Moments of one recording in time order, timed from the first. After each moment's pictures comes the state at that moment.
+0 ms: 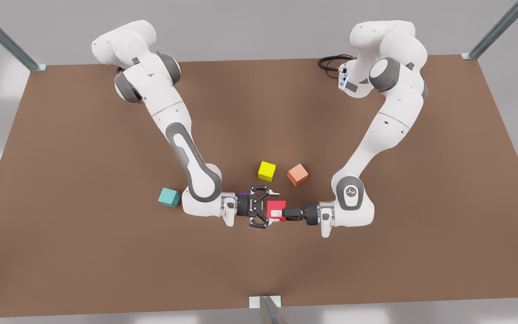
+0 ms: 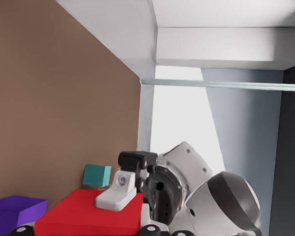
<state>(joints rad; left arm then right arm) 0.02 1.08 -0.62 -1.18 -1.12 2.17 0.45 0.55 1.03 0.00 -1.08 1.79 2.16 -2.13</state>
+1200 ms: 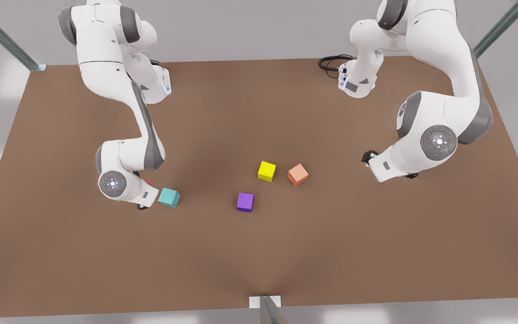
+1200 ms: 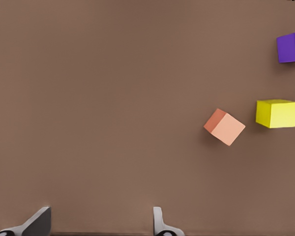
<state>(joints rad) -0.16 0.40 -0.11 -1.22 0.07 1.39 0.14 0.48 0.44 -0.34 -1.76 0.03 1.91 -1.76</state>
